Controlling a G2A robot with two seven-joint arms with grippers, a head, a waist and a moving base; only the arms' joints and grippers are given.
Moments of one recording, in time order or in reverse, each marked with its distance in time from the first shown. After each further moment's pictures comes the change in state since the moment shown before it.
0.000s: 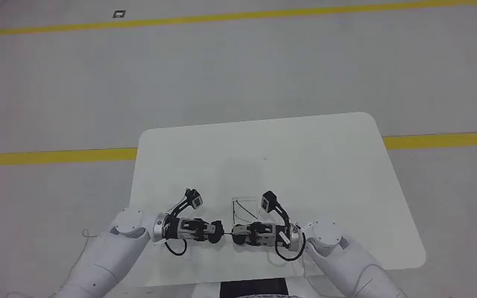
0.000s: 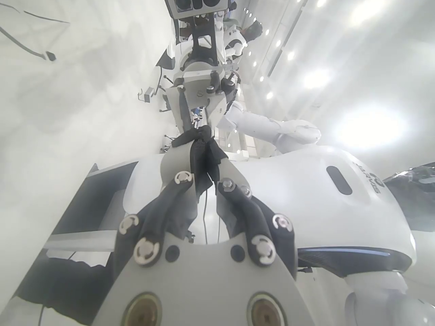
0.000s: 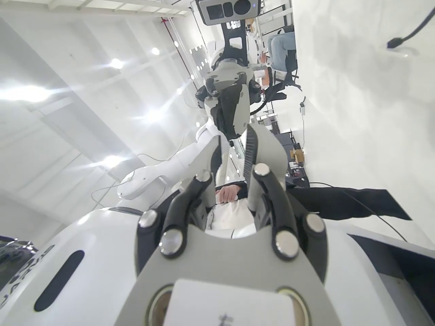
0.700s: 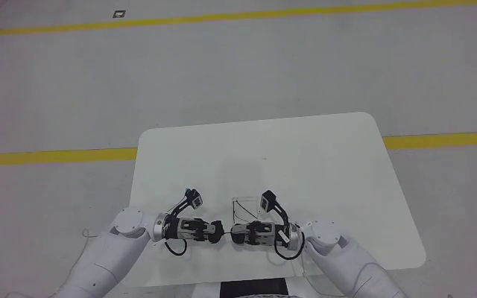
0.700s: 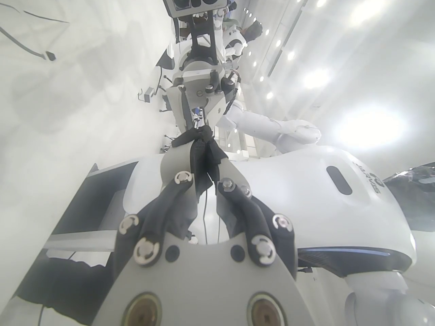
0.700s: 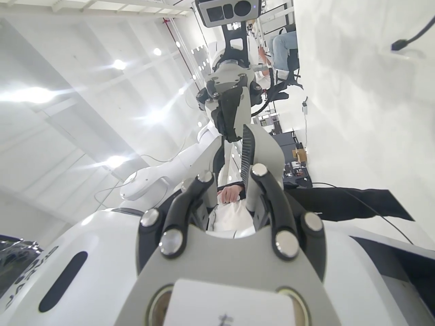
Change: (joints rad) left arm 0.000 0.000 0.000 0.000 0.000 0.000 0.000; right arm 0.014 0.003 -0.014 0.011 0.023 -0.005 -0.006
